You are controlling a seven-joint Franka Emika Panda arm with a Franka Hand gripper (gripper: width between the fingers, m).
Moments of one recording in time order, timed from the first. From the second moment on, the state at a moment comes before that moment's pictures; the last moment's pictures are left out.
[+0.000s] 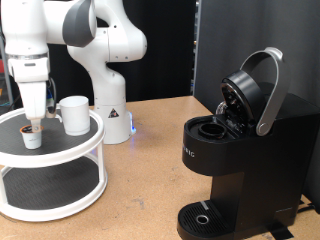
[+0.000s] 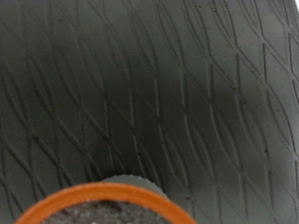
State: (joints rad) arm -0.12 -0.46 -0.56 -2.73 -0.35 2.38 -1.27
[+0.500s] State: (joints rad) arm -0.13 -0.40 -0.57 -2.75 -0.36 2.46 -1.27
